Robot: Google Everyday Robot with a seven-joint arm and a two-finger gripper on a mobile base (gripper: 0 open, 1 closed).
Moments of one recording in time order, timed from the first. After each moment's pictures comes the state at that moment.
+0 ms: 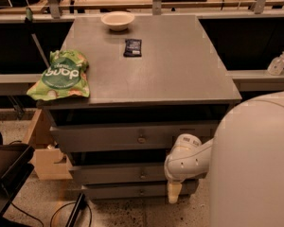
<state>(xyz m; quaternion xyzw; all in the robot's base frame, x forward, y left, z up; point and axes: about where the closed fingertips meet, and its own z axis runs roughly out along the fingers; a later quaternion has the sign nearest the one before) 0.512 -0.123 0.444 -0.69 0.71 -0.07 0.10</state>
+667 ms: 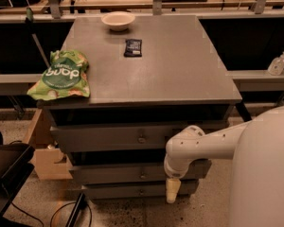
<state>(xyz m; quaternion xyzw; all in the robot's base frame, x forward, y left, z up) 0.504 -0.115 0.451 -0.68 0.73 0.01 0.07</state>
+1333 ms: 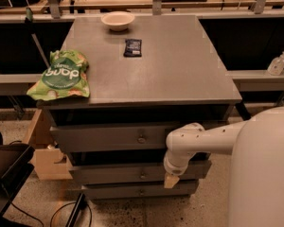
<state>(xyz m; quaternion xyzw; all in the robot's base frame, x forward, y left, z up) 0.509 -0.113 0.443 -0.69 0.72 0.05 0.05</state>
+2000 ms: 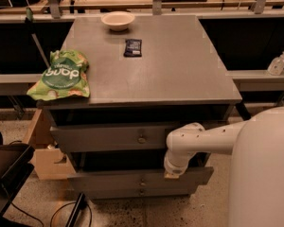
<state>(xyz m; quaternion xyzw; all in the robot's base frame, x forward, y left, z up) 0.507 -0.113 0.442 -0.69 0.72 0.05 0.05</state>
